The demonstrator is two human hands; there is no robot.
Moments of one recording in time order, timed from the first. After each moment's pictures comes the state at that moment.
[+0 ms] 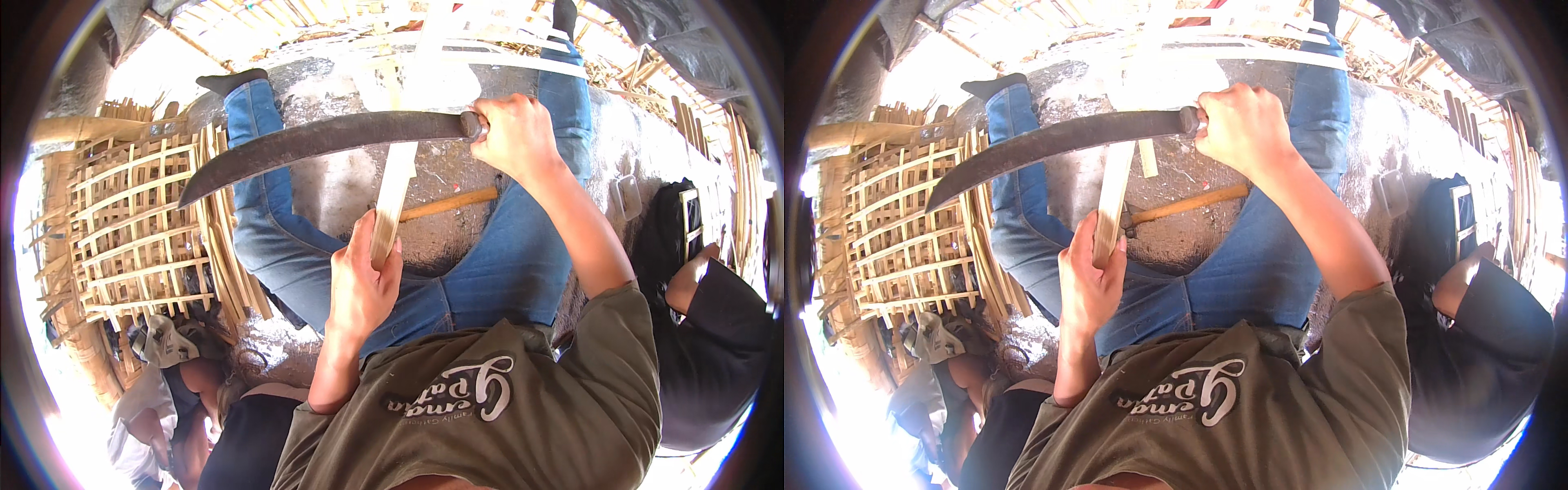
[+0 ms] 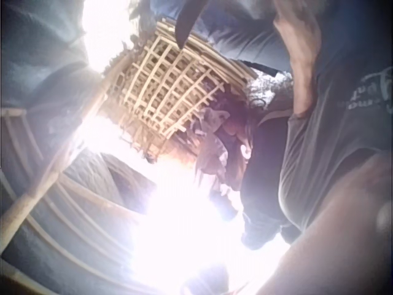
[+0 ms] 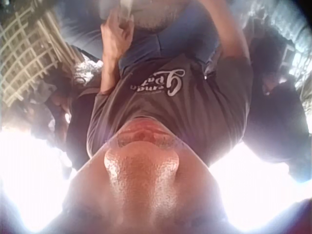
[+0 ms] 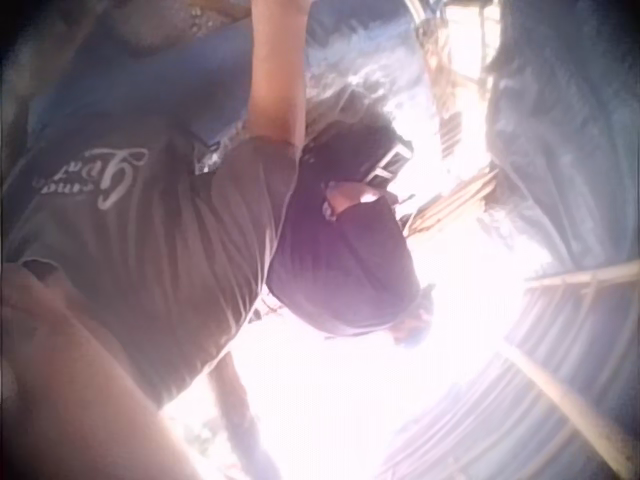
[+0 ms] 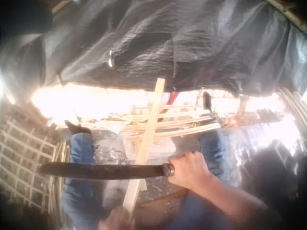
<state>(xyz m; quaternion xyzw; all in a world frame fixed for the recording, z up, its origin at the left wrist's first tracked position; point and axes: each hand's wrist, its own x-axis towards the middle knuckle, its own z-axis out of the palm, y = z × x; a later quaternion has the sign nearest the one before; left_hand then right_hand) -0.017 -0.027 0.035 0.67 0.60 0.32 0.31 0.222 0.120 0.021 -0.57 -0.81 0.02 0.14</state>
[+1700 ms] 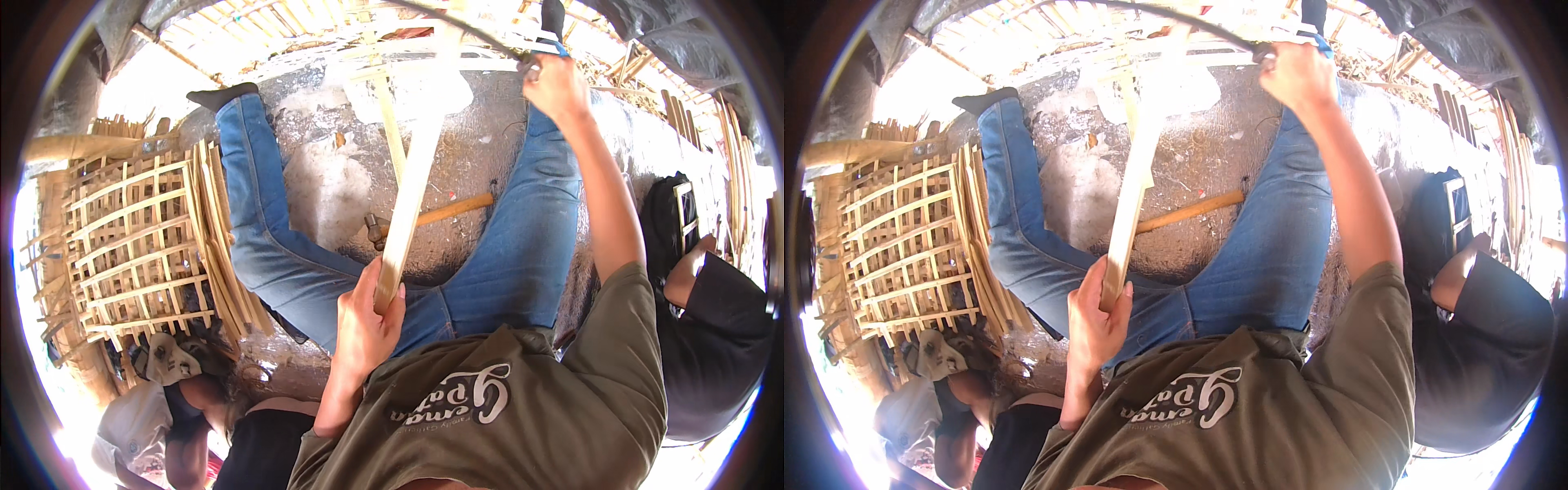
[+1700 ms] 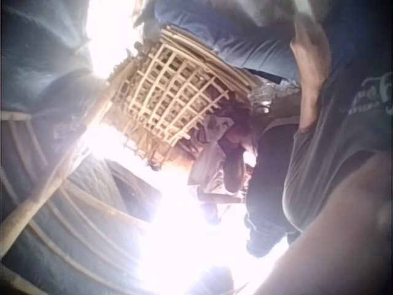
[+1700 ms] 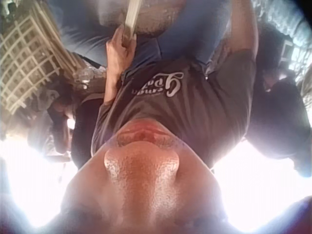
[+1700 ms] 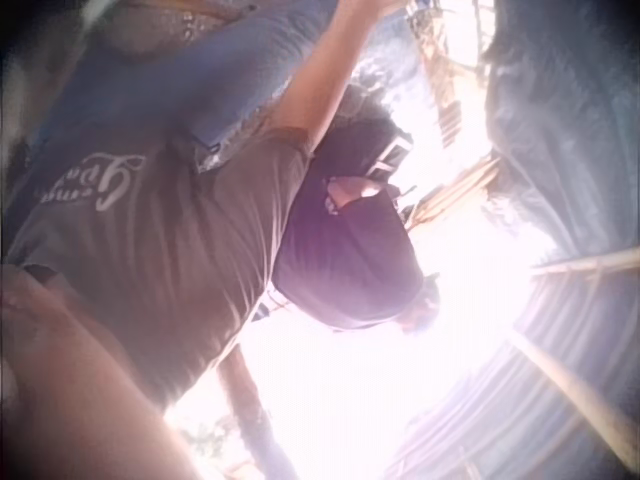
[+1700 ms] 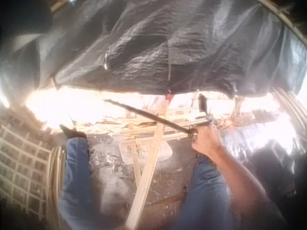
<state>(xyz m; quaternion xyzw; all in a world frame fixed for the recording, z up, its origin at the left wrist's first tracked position) -0.024 -0.058 0.032 0.66 0.58 0.31 0.35 0.310 0.206 0.008 -0.77 -0.64 0.05 0.07</state>
